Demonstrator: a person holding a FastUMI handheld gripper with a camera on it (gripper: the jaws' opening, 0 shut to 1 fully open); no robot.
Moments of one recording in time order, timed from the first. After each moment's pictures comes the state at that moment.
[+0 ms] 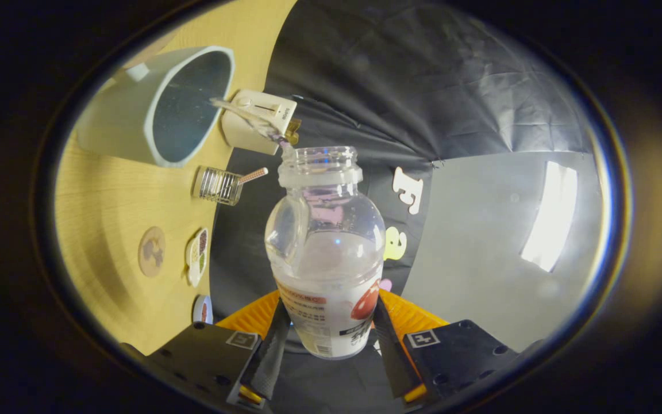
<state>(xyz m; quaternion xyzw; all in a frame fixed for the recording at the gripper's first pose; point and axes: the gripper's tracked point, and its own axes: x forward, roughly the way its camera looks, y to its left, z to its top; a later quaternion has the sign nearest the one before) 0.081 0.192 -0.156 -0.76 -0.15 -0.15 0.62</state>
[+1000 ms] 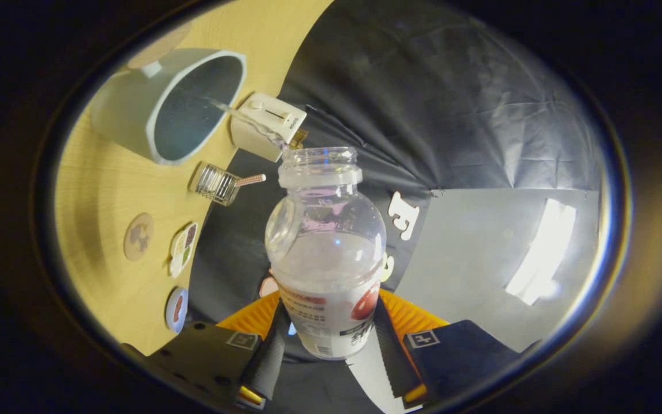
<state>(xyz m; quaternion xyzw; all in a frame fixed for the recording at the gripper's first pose) 0.074 0.214 -0.141 -0.80 -0.18 -0.13 0.56</state>
